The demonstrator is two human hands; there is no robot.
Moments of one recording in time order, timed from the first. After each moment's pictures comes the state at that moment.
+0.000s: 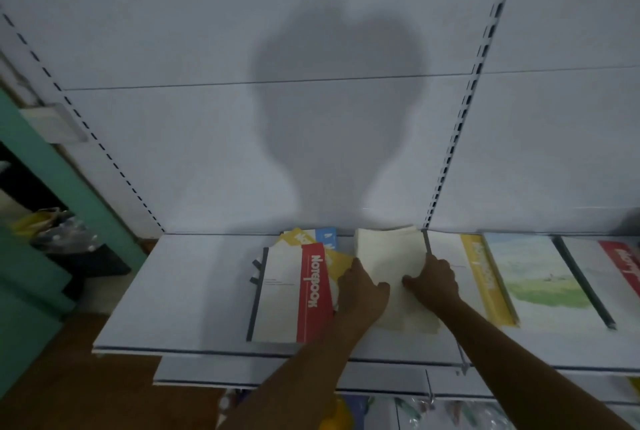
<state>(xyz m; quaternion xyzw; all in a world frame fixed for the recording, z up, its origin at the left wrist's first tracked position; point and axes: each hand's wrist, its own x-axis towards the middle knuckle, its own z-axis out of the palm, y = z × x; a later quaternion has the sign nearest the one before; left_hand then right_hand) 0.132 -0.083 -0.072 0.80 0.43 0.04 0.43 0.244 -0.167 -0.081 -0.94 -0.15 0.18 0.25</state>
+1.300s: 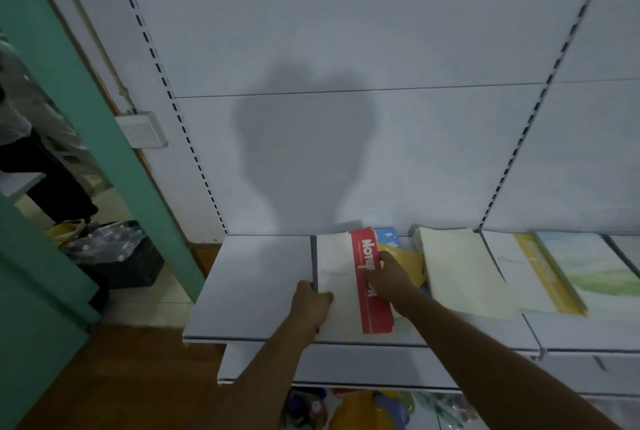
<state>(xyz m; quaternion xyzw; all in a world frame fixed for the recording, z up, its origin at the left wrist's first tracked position) -0.061 0.069 -0.083 0.66 0.49 0.09 0.56 0.073 -0.028 -0.061 -0.82 -0.20 0.29 0.45</state>
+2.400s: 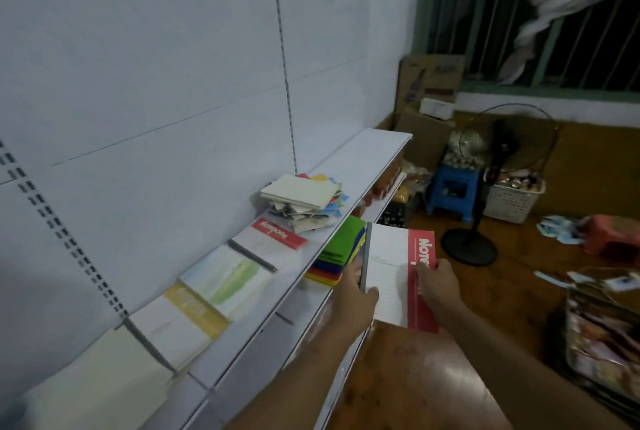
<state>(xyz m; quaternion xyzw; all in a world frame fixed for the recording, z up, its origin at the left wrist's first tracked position) 0.166 -0.472 -0.017 0.80 -0.09 -0.13 0.57 0.143 -0.628 -0.023 -0.74 0.38 -0.13 0.55</state>
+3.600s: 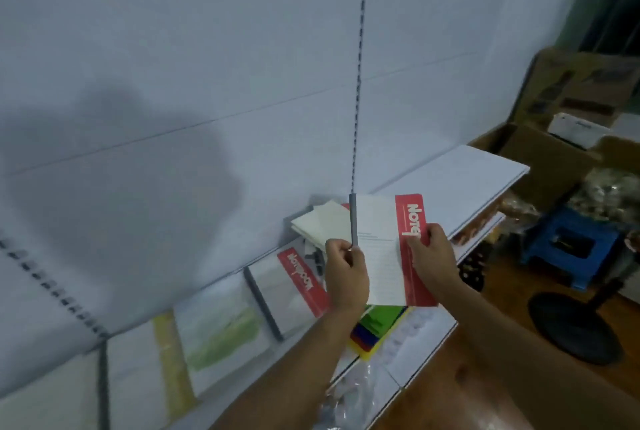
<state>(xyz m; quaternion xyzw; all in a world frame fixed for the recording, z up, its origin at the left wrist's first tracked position) 0.434 -0.530 -0.010 0.75 0.11 0.16 0.63 0.457 -0.667 0.013 -0.83 0.15 -0.10 0.53</state>
